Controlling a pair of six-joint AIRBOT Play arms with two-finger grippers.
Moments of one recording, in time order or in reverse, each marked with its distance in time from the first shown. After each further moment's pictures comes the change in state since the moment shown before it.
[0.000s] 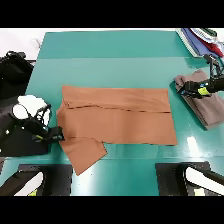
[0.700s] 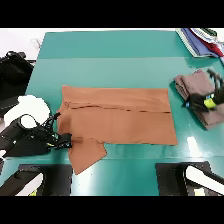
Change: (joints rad) left arm -0.098 0.033 -0.119 -0.214 0.067 0.024; right arm -0.171 0.017 -0.160 -0.040 0.171 -0.041
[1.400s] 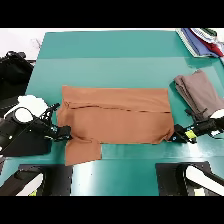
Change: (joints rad) left arm -0.005 0.012 0.102 -0.001 0.016 0.039; right arm 0.000 0.021 -0.470 0.076 -0.106 -0.006
